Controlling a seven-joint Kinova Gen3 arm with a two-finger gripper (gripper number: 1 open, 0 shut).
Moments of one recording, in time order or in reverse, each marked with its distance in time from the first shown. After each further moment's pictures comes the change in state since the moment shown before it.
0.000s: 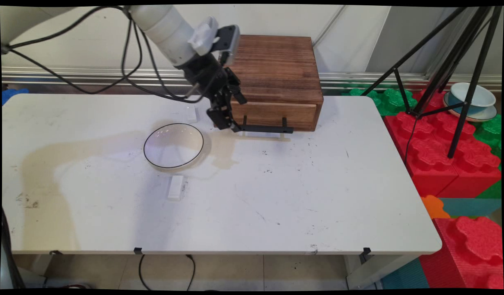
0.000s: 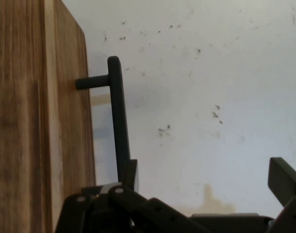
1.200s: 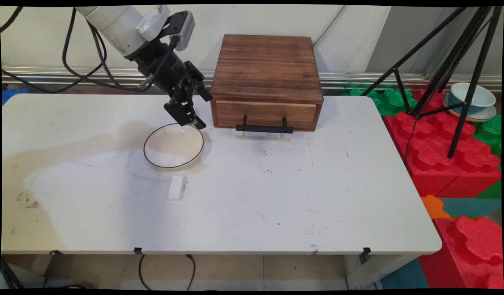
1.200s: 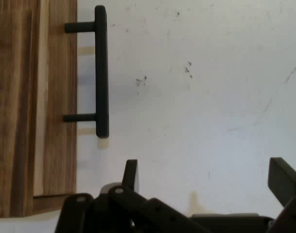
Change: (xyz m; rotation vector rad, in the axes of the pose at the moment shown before) arm -0.051 0.024 -0.067 -0.013 -0.005 -0.084
